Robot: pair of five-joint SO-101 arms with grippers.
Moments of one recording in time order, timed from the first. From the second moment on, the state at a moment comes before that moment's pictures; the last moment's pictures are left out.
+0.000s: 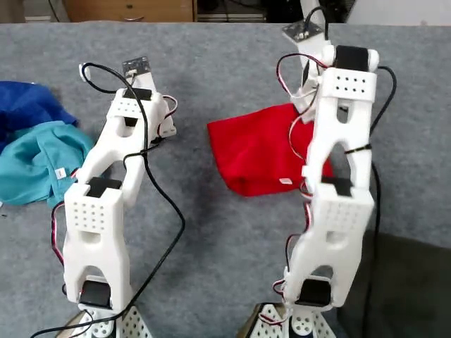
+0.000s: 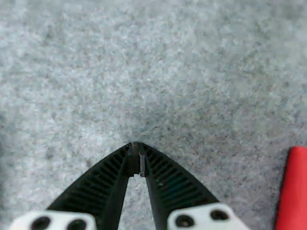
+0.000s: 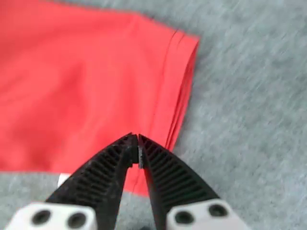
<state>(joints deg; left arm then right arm) 5.2 37.4 -17.9 62.3 12.8 3.6 33.1 -44.2 98.7 24.0</state>
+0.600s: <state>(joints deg) 8.8 32.4 -9.1 57.2 7.3 5.5 3.7 29.8 35.1 17.0</state>
